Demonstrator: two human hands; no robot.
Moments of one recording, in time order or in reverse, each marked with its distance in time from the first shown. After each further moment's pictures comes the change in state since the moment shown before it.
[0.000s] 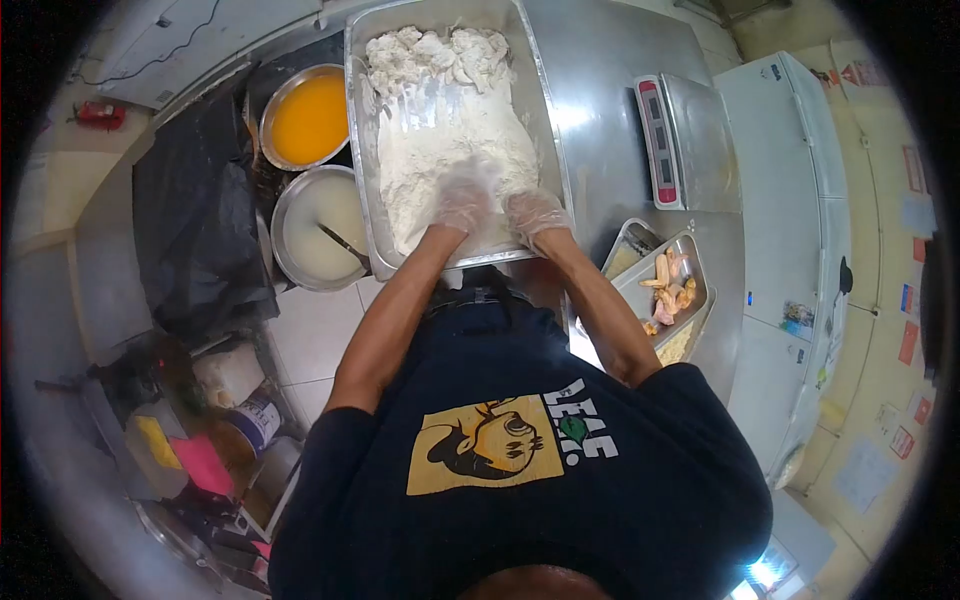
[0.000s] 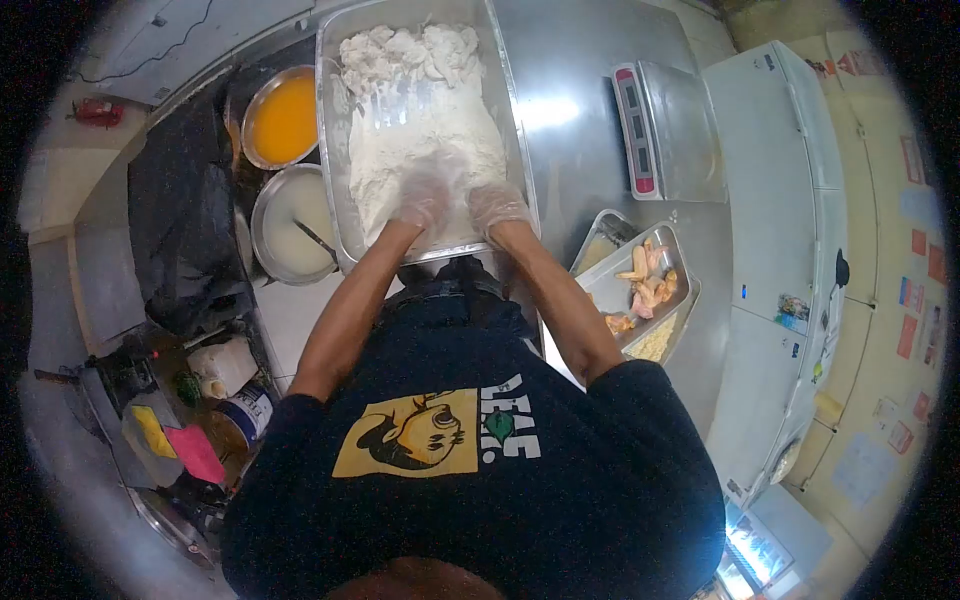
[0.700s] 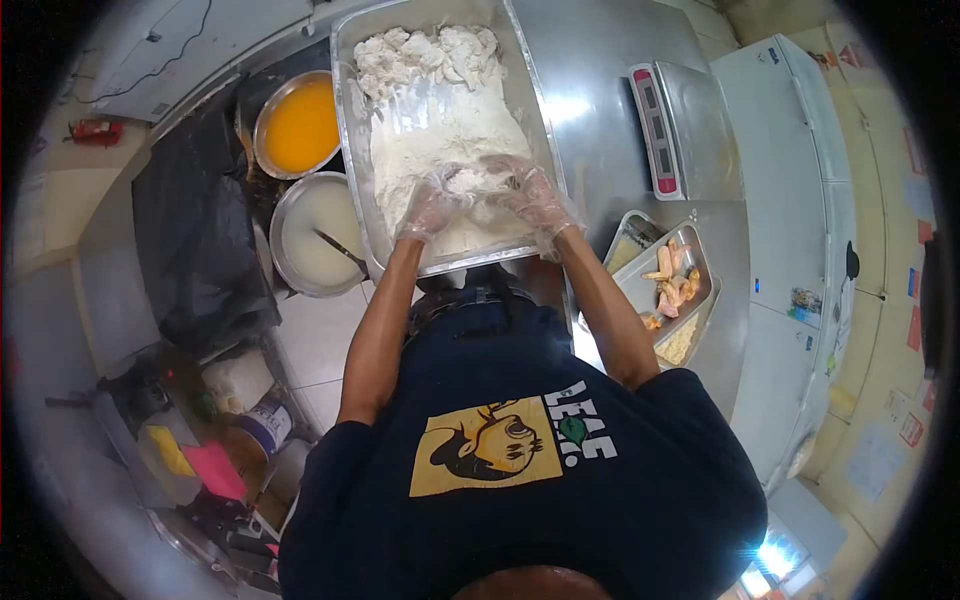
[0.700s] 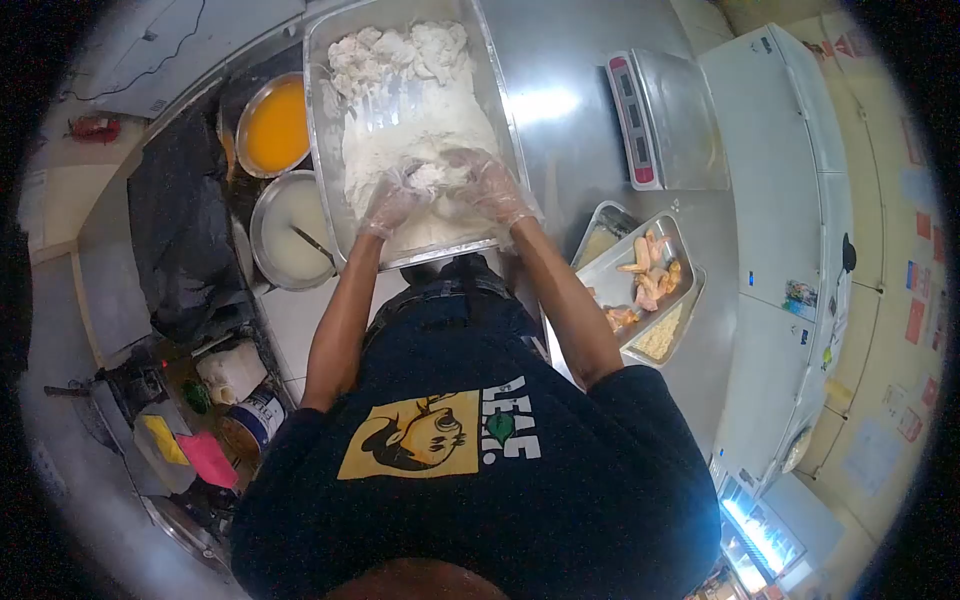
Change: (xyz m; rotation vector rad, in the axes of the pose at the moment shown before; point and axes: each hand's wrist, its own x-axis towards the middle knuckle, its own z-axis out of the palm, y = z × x) left_hand -0.018 -0.034 -0.016 -0.981 -0.112 -0.188; right_hand 0.014 0.015 -0.003 1.100 0.477 -0.114
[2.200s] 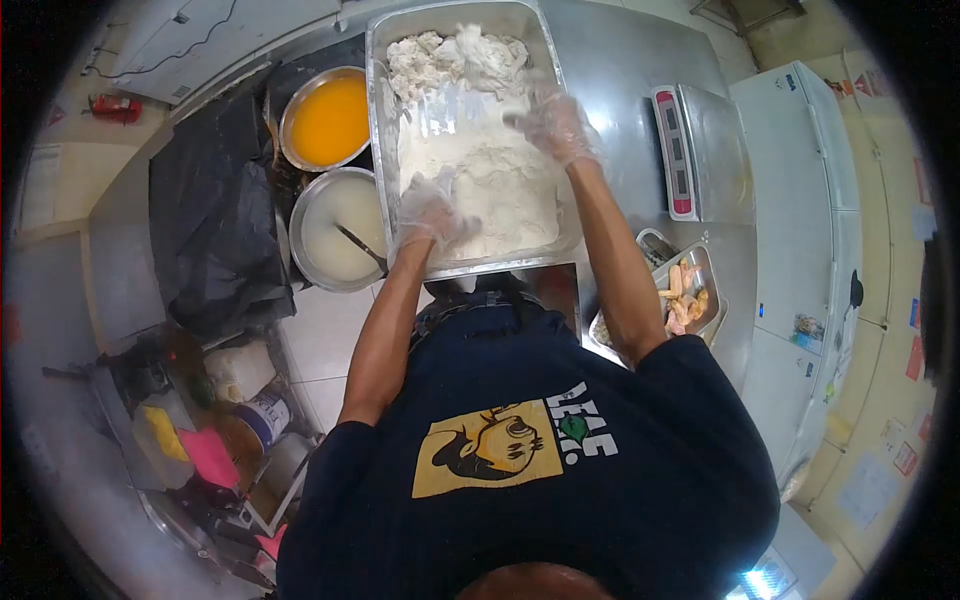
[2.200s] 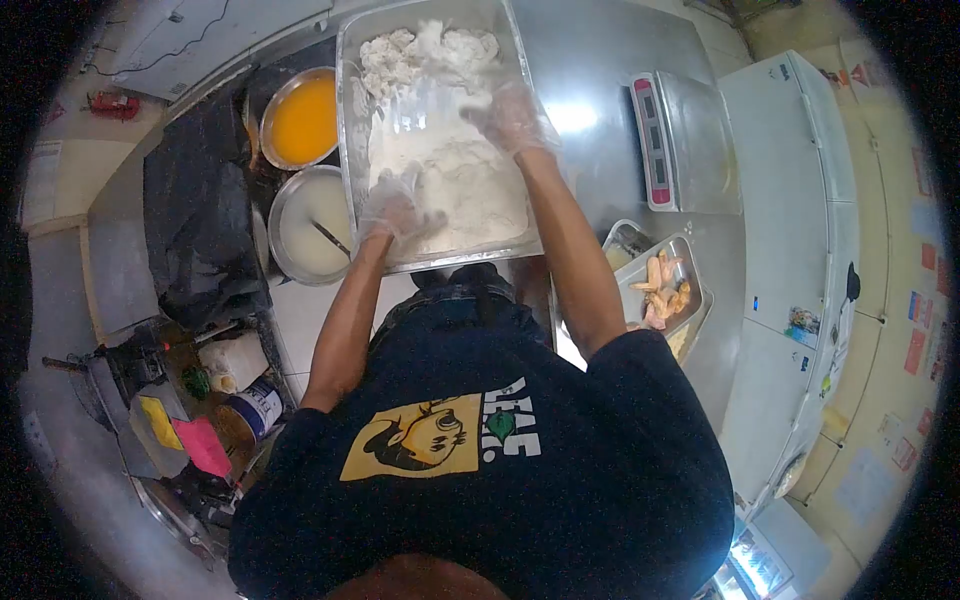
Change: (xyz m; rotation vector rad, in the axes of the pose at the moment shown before) left_hand -0.026 0.071 -0.040 0.878 -0.083 -0.369; right_hand 0.113 -0.044 -0.023 -0.590 0.089 0.113
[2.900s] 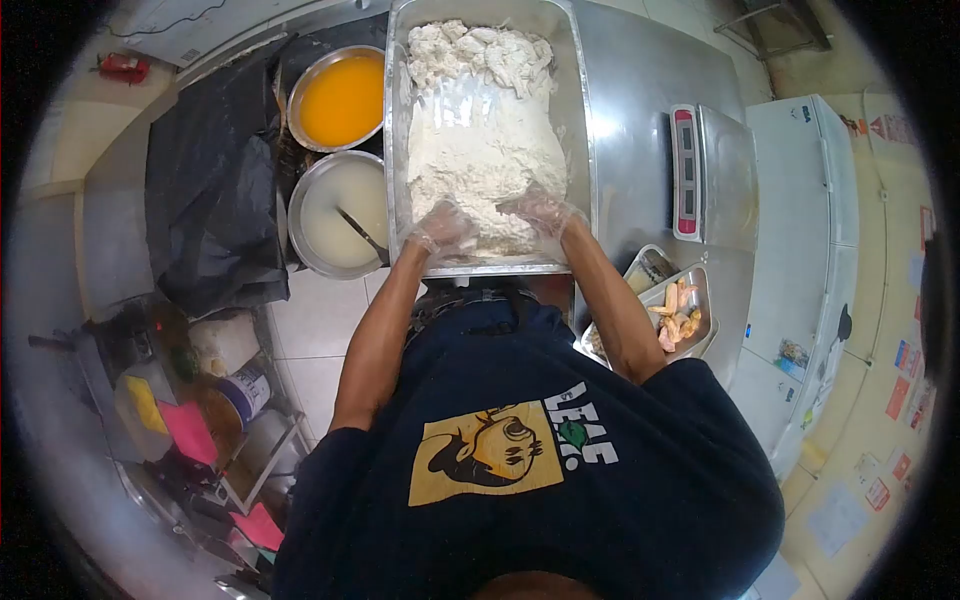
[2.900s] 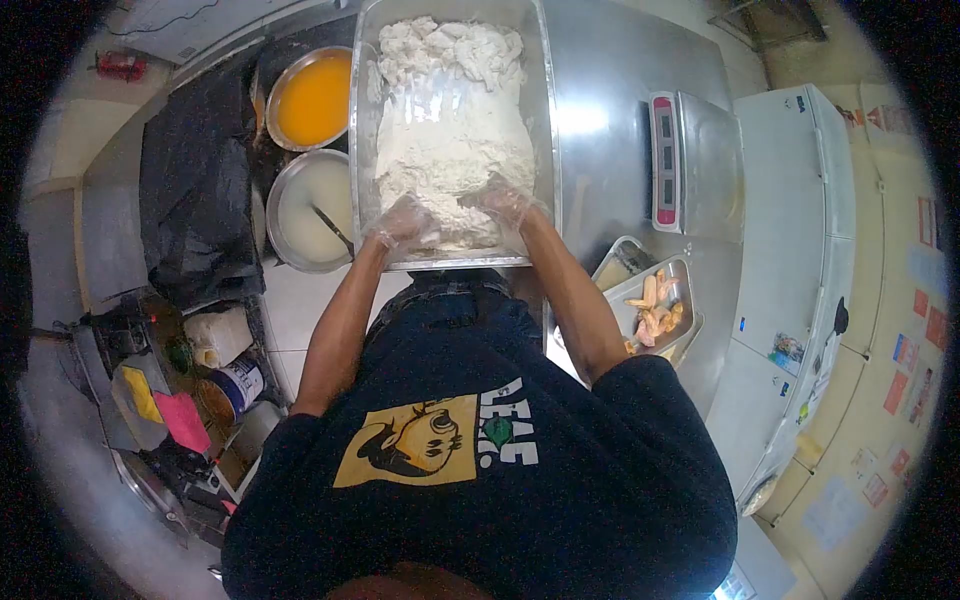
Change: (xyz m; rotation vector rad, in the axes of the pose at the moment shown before) left_hand 0.051 -0.069 0.114 0.231 0.067 0.816; right_hand -0.077 0.071 0.101 0.717 -0.900 0.246
